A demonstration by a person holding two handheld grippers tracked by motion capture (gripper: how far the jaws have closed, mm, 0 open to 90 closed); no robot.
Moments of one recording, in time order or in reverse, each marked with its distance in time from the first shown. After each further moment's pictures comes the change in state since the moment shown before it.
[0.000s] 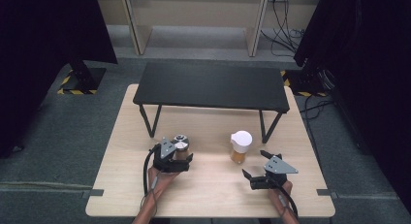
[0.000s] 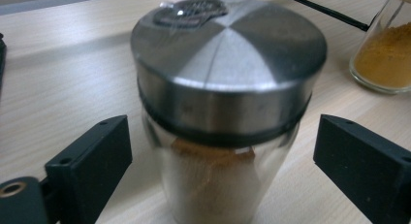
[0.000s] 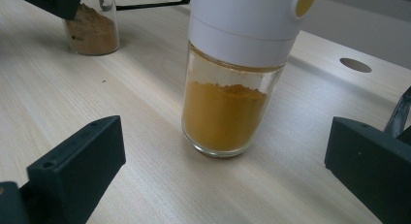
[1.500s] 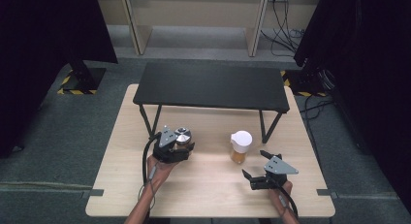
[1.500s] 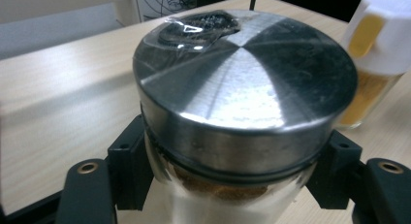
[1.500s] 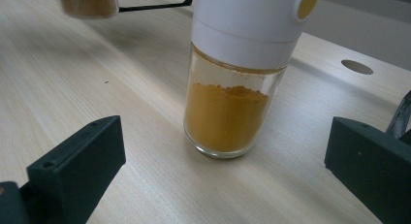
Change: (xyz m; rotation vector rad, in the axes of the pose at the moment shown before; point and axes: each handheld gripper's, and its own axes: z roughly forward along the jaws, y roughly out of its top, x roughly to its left) left arm 0.013 0.049 -0.018 -0.018 -0.085 0.048; right arm 0.000 -0.001 -0.001 -0.008 0.006 -0.001
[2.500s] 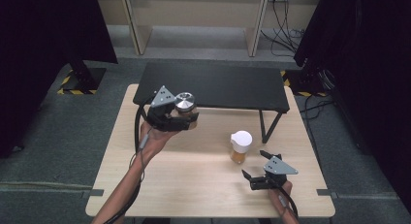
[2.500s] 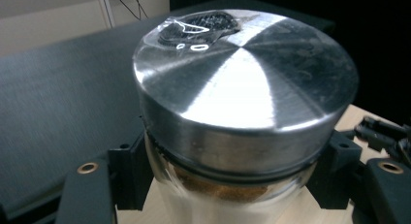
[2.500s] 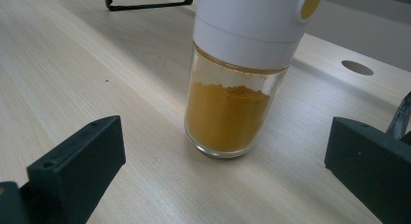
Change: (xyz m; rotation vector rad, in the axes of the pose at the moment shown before) left arm 0.019 0.141 -0.043 -0.030 -0.101 0.046; right arm 0.001 0.001 0.000 0.003 -0.001 -0.011
